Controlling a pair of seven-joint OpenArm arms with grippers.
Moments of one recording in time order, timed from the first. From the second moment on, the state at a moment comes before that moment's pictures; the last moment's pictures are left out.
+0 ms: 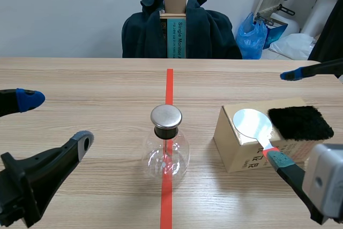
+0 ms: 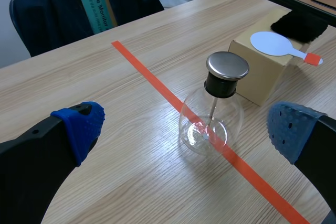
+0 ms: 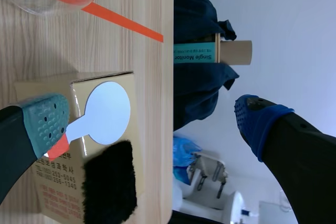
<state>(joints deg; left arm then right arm) 47.8 -32.1 -8.7 120.3 -19.8 -26.4 -9.2 -45.8 30.5 13.9 120.3 -57.1 12.8 34.8</state>
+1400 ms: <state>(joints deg) 47.9 -32.1 -8.7 120.3 -18.7 -26.4 -9.2 -32.6 25.1 -18.4 83.7 -78.1 -38.5 -4.8</state>
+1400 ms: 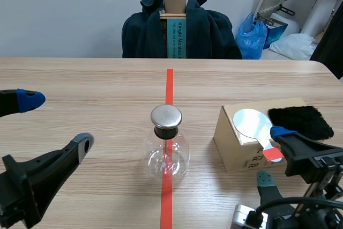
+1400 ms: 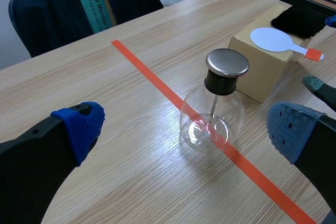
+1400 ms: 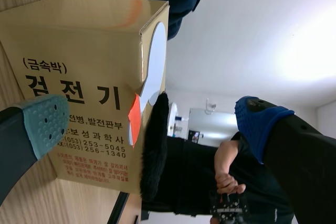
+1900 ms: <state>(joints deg) 47.9 -32.1 -8.7 120.3 -16.7 -26.3 -3.0 -29.6 25.2 -20.7 83.7 -77.5 -38.4 -10.6</state>
